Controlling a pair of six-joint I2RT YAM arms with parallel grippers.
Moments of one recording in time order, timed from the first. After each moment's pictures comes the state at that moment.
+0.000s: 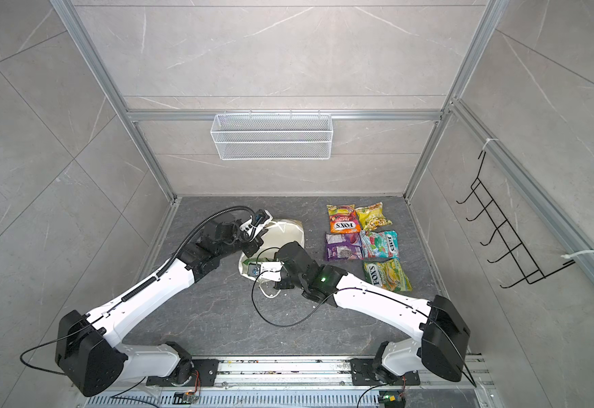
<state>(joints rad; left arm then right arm) -0.60 1.32 1.10 -0.24 0.11 0.41 0.97 1.39 1.07 -0.24 0.10 -0.76</state>
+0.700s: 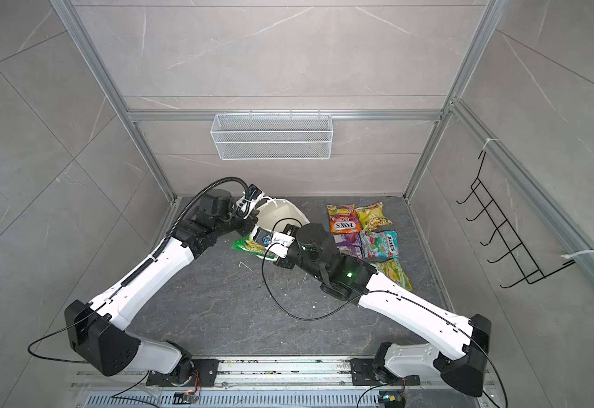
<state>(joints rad) -0.51 1.46 1.43 -0.48 0.07 0.32 0.97 1.25 1.29 -0.24 0.18 -0.58</state>
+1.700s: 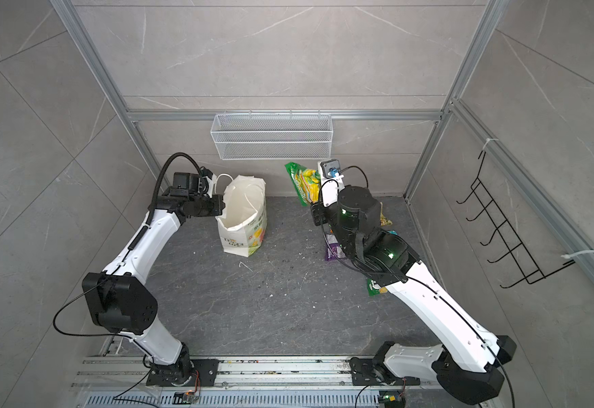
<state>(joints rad) -0.13 1.70 1.63 -0.70 0.22 -0.15 0.75 1.24 1.60 -0.48 0.50 -0.06</state>
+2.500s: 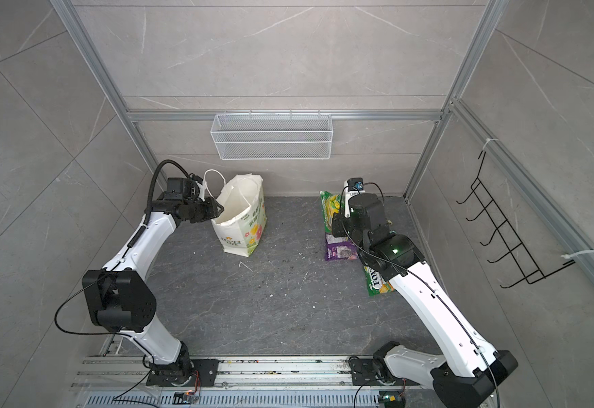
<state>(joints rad) -0.07 1.70 1.56 -0.66 0.30 -0.28 0.51 1.19 1.41 -0.68 0.27 0.22</state>
